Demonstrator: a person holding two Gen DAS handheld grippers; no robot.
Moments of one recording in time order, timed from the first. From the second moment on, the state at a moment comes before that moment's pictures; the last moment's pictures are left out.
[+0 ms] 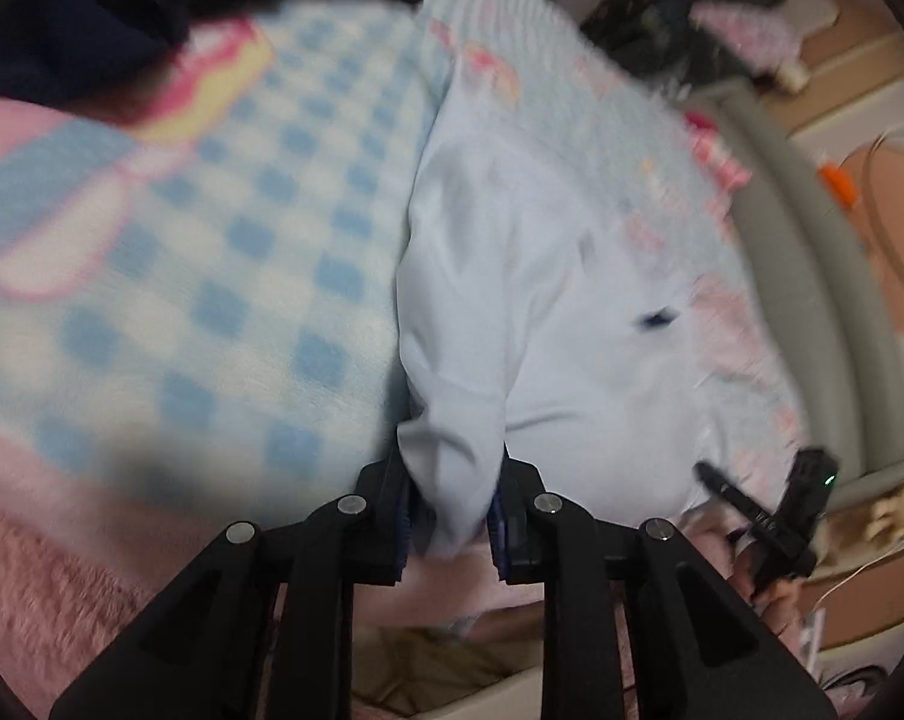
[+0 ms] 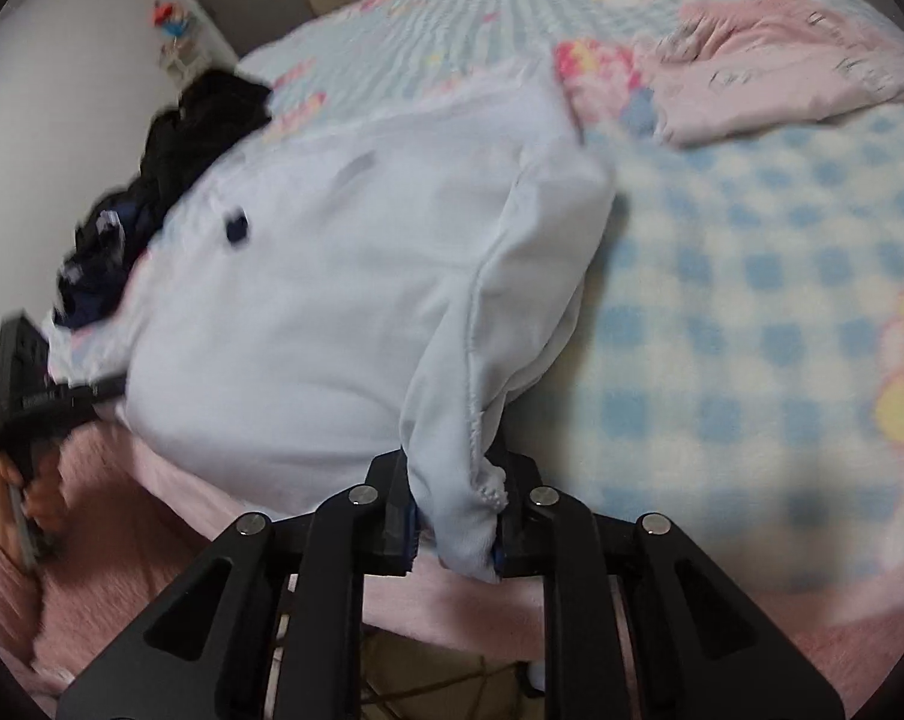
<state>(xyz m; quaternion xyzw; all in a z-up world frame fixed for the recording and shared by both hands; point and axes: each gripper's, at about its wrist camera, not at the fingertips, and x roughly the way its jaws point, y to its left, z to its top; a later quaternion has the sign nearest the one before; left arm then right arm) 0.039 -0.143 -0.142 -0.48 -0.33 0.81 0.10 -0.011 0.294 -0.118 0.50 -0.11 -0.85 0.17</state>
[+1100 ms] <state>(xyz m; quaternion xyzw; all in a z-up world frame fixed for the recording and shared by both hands) 0.049 -0.055 -0.091 -0.39 -0.13 0.91 0.07 0.027 0.278 -0.100 0.49 0.00 -0.87 0.06</state>
